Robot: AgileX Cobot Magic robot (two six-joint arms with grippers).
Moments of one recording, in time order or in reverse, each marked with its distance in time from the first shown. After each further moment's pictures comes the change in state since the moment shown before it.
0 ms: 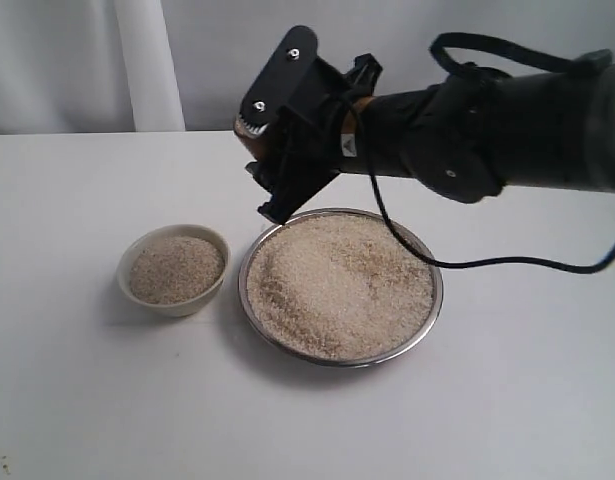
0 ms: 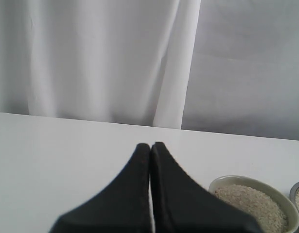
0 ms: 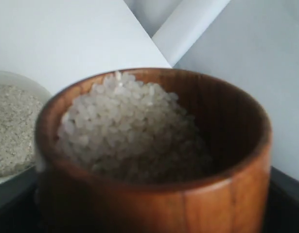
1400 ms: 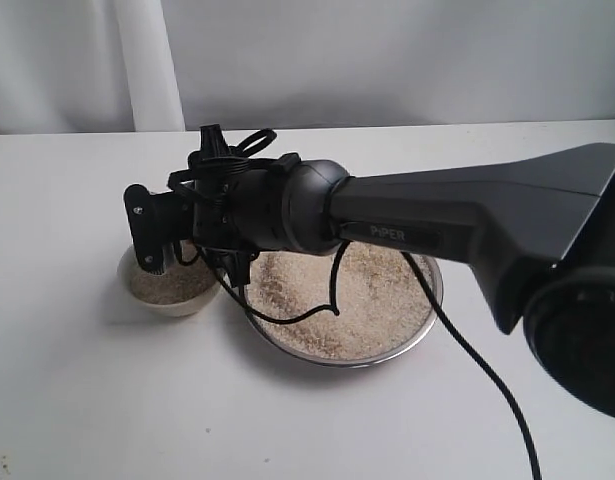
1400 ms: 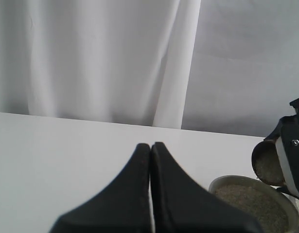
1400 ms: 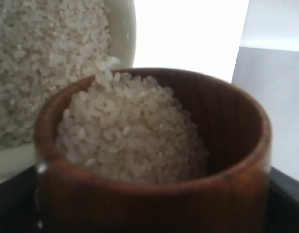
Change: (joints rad) left arm 0.000 0.000 0.000 0.000 0.000 0.000; right arm 0.238 0.473 -0.502 -0.578 0.537 -0.077
